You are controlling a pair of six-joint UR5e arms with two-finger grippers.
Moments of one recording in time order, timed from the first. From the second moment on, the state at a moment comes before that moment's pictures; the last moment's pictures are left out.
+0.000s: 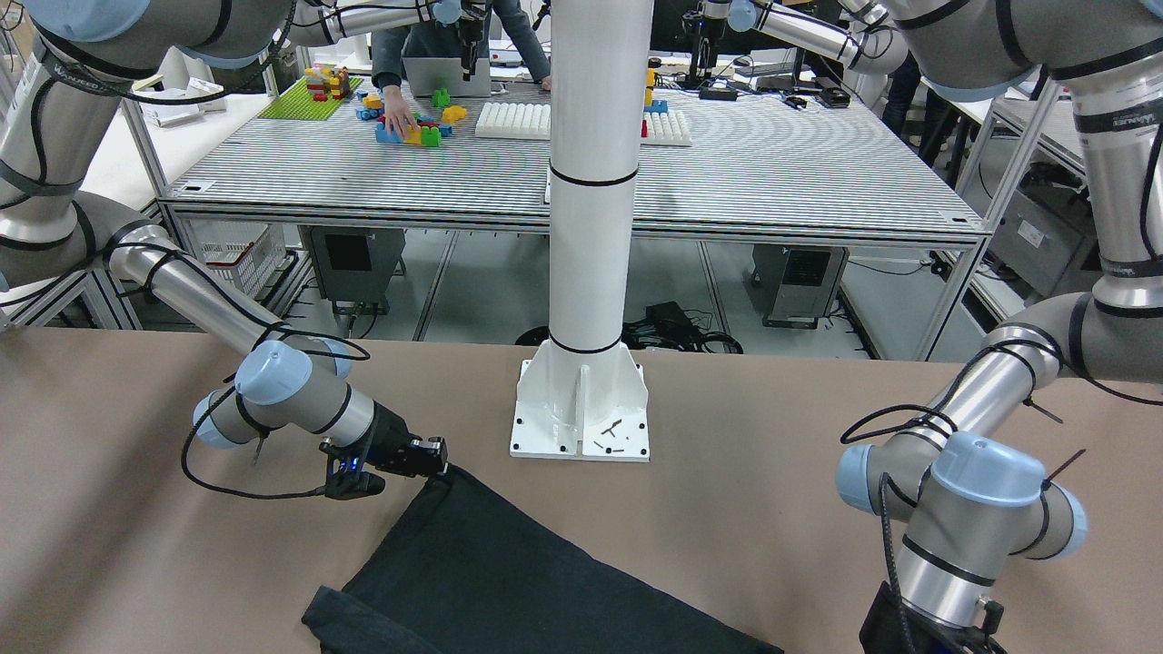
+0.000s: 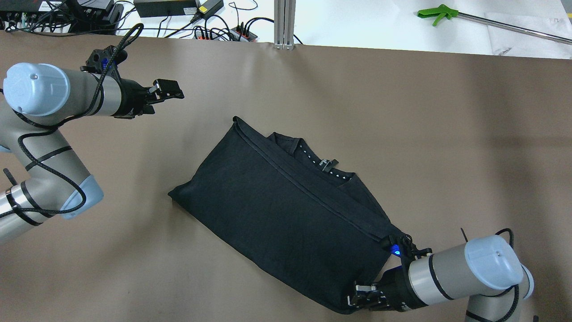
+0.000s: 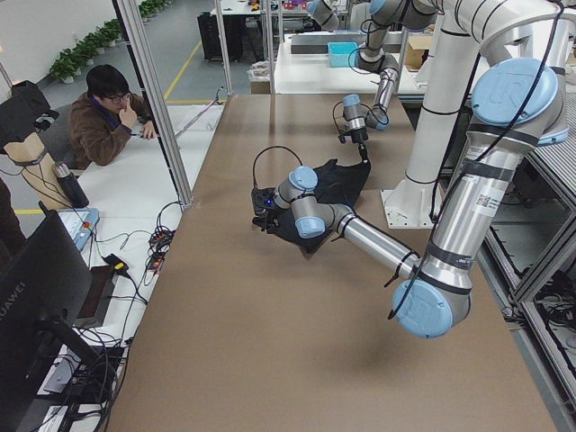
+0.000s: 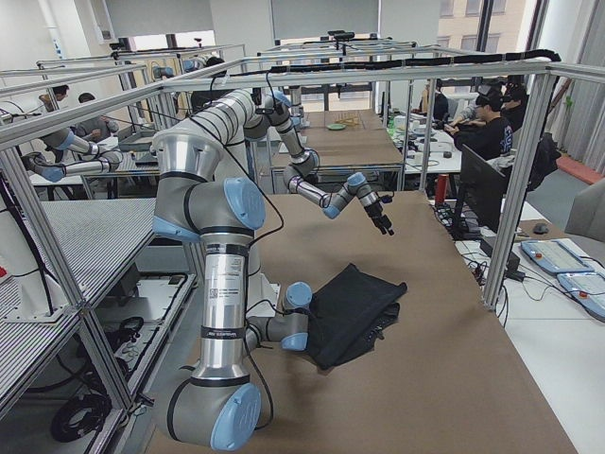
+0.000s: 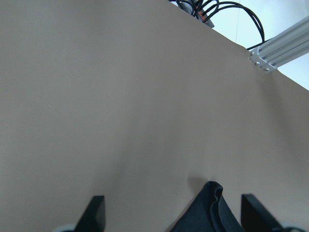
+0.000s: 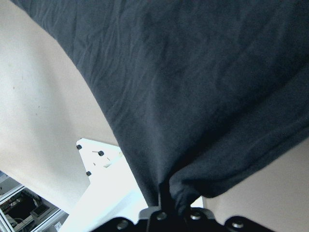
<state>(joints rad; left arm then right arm) -0.88 -1.97 -1.69 -2.25 -1.81 -1.49 0.36 -1.50 1.92 -0.55 2.15 1.70</state>
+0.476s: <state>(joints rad) -0.88 -1.92 -1.73 -2.25 -1.82 -1.49 0.34 -1.49 1.94 -0.54 2.15 1.69</state>
